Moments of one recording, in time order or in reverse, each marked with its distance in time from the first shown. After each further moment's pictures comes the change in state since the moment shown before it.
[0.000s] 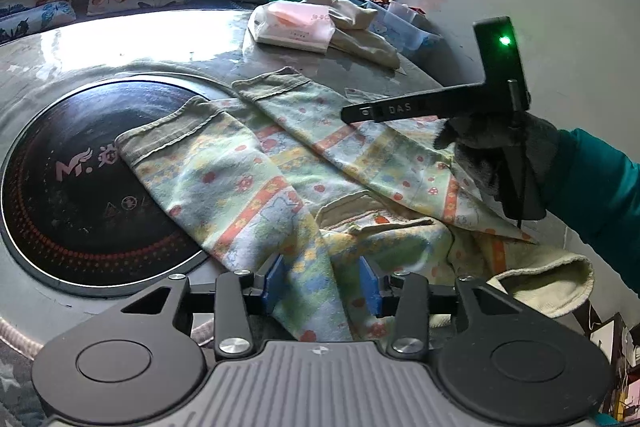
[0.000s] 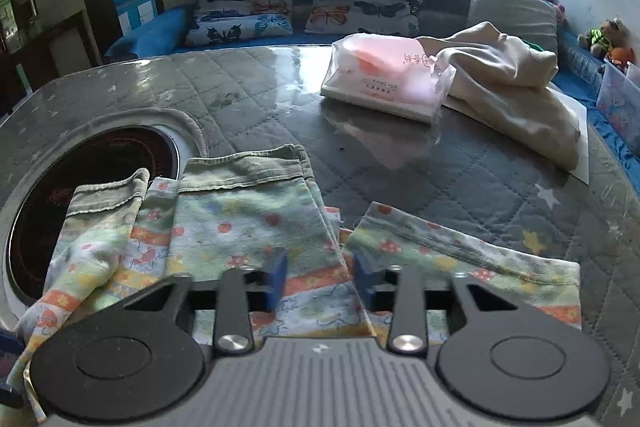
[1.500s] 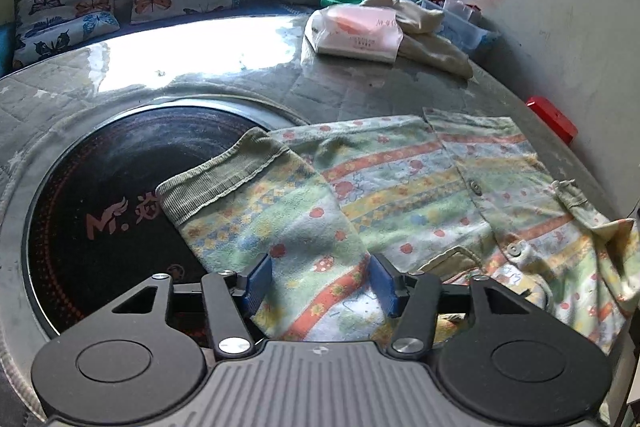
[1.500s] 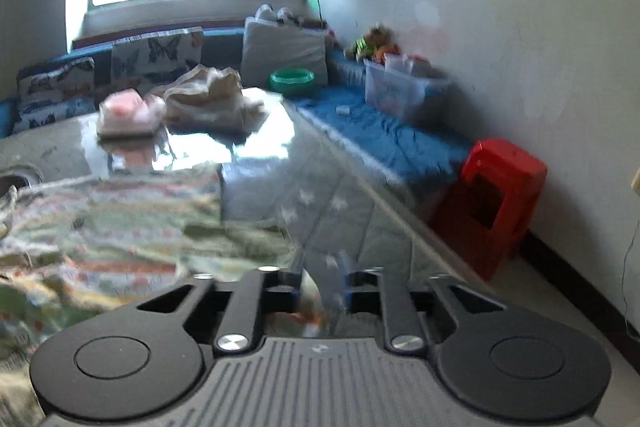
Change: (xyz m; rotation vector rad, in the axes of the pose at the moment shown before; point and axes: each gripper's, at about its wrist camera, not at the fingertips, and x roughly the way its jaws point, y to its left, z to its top) left arm 0.043 0.024 0.038 0.002 0.010 0.189; right arm -0.204 -0.066 -0.147 0.312 -0.227 -0.539
